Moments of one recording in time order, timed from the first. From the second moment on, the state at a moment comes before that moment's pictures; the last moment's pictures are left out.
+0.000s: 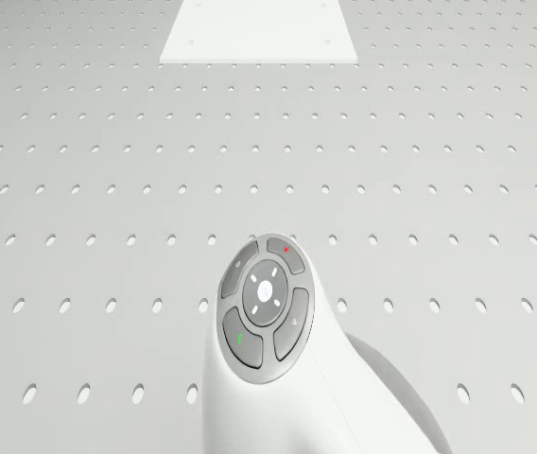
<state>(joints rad) -1.16 -1.50 1.18 -2.85 -1.97 1.60 1.67</state>
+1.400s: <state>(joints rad) -1.16 -1.46 1.08 -2.81 -2.07 1.61 1.66</state>
